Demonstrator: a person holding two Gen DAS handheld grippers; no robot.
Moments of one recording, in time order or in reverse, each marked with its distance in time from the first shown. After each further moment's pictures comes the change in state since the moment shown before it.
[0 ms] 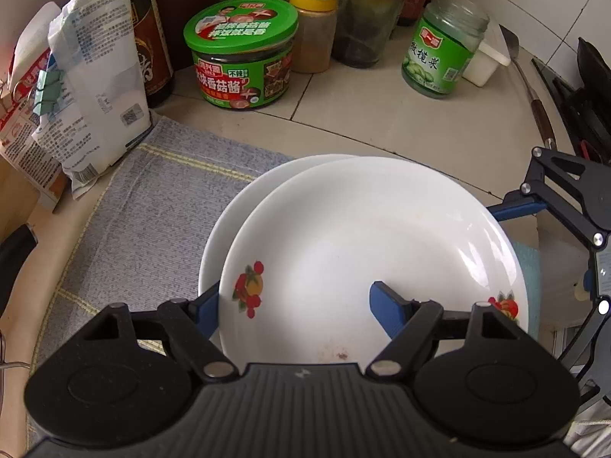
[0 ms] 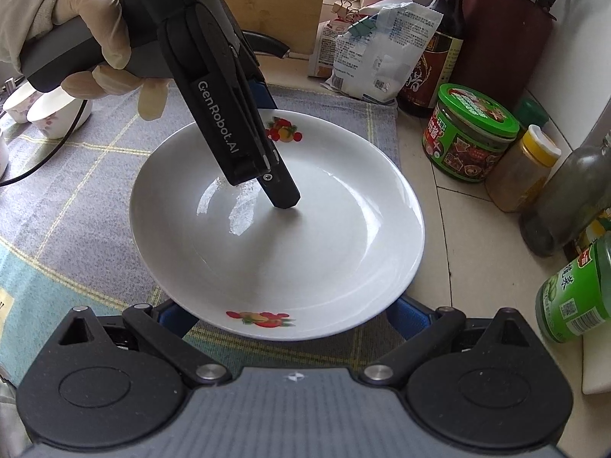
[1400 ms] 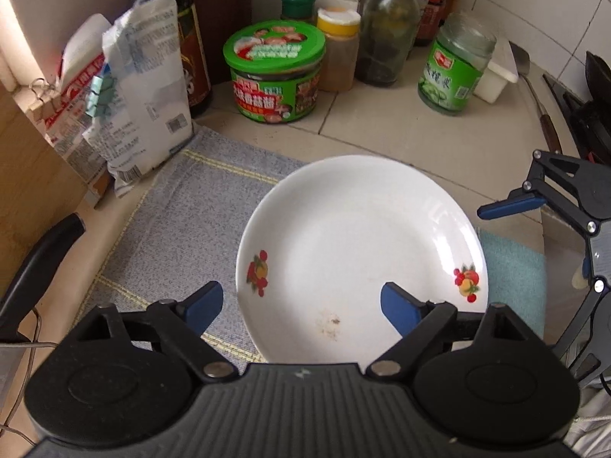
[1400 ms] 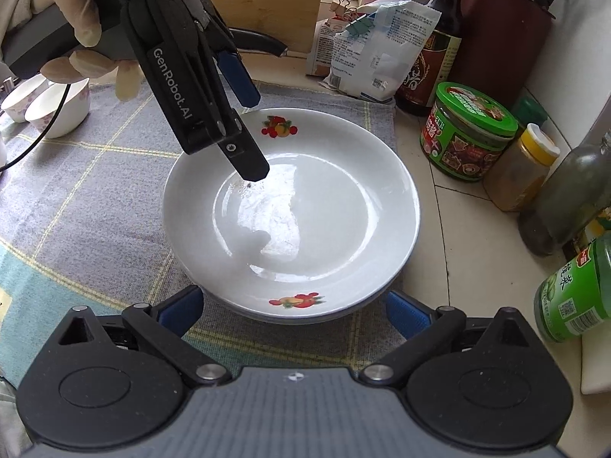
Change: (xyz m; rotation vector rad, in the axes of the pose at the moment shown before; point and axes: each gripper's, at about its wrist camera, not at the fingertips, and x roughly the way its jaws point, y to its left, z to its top) left arm -0.036 0.007 -0.015 -0.036 -0.094 0.075; right arm -0.002 -0.006 0.000 0.009 -0.013 -0.008
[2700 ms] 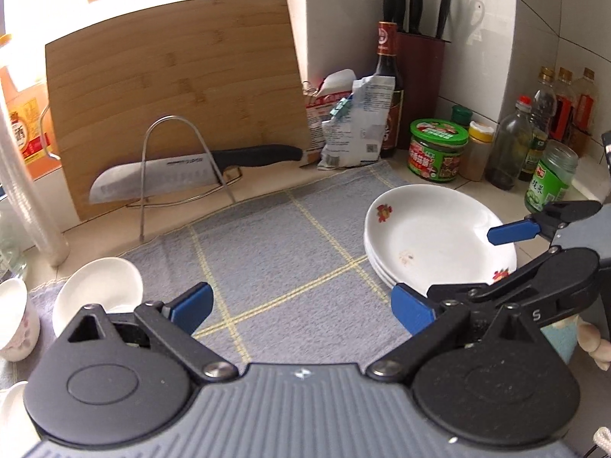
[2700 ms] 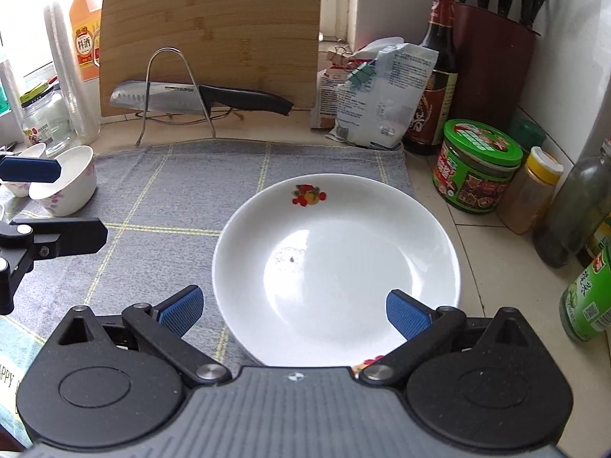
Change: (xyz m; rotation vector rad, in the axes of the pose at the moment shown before) left arm -0.108 -0.062 -0.165 -0.498 -0.349 0.473; right arm 0.000 0.044 0.028 0.116 -0.139 0.009
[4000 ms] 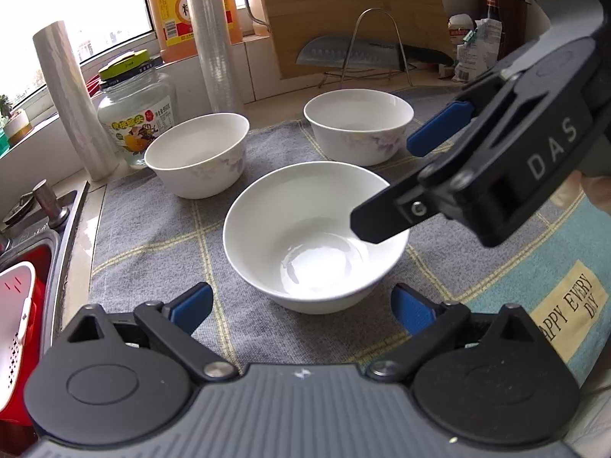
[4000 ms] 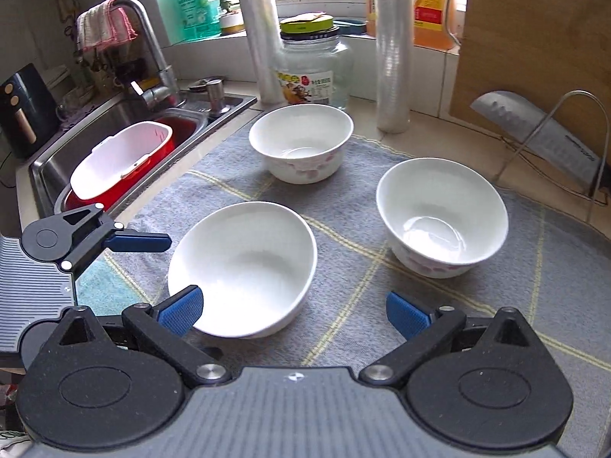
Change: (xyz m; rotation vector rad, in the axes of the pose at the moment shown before) left arm -0.076 0.196 -0.152 -0.012 0.081 0.129; right arm 0.045 0.309 0.042 -0.328 0.098 0.469
